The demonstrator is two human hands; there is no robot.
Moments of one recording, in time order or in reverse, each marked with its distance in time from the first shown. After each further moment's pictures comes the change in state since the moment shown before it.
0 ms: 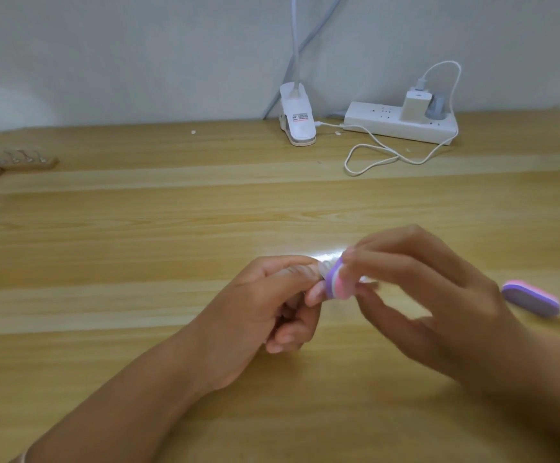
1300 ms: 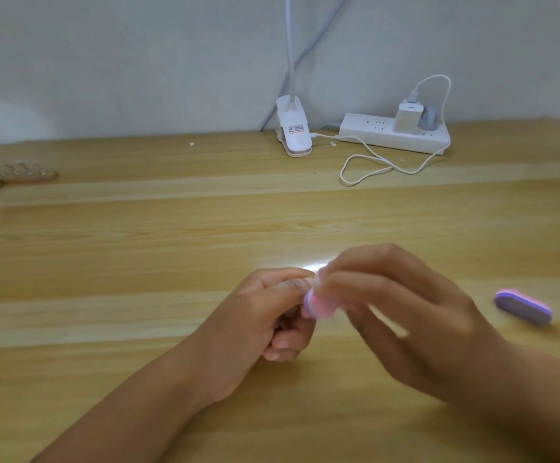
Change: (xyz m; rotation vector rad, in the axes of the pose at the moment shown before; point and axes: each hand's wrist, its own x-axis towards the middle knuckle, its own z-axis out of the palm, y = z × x) left_hand -0.001 0.004 0.003 0.019 0.058 -0.051; right_hand 0.004 -0.006 0.004 0.005 -0.053 0.008
